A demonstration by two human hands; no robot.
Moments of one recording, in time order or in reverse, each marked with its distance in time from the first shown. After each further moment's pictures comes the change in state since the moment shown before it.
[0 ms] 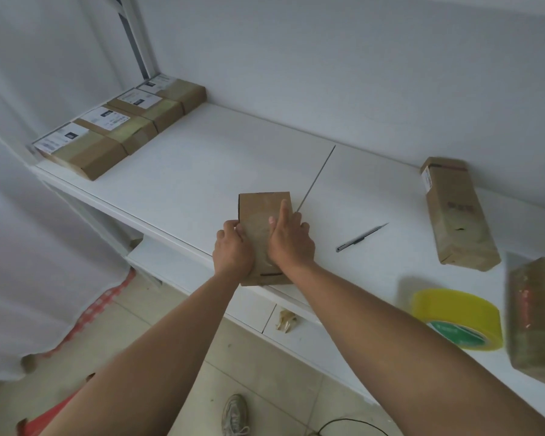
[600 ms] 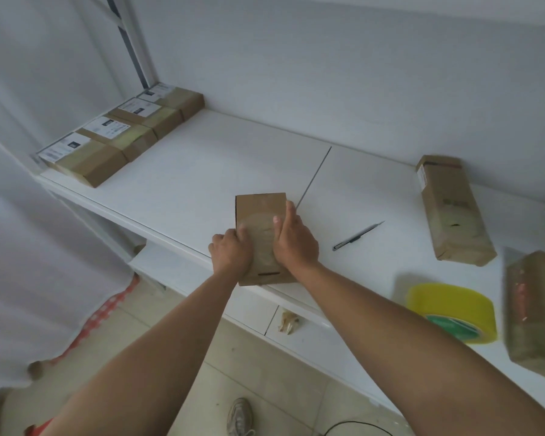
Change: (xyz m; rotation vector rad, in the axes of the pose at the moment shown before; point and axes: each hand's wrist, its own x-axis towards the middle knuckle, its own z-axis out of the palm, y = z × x) left_hand -0.009 0.011 -0.007 0.037 -0.054 -0.064; right_hand -0.006 0.015 -0.013 0.223 0.051 -0.036
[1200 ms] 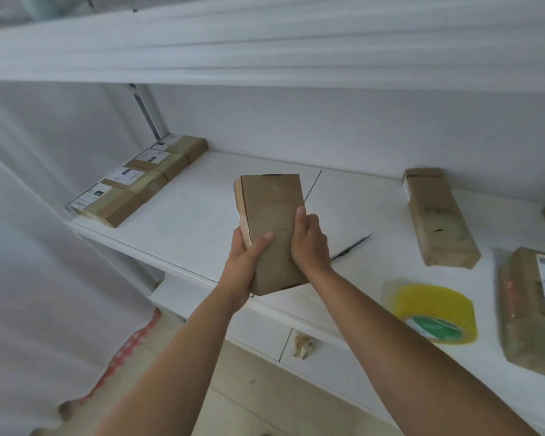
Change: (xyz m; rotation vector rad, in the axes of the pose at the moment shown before) left_hand -0.090 0.063 -0.032 -0.777 -0.330 0.168; right_hand -0.024 -0.002 -0.088 0.625 0.063 0.258
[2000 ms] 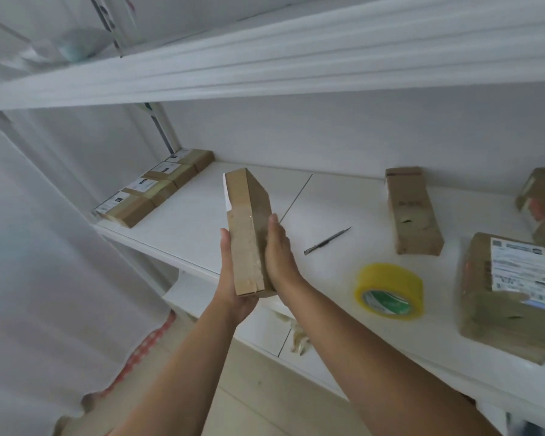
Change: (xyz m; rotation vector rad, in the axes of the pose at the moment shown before) left_hand -0.086 -0.005 0.061 -0.358 -0.120 -0.055; right_hand -0.095 -0.011 -0.034 0.342 -0.290 -0.036
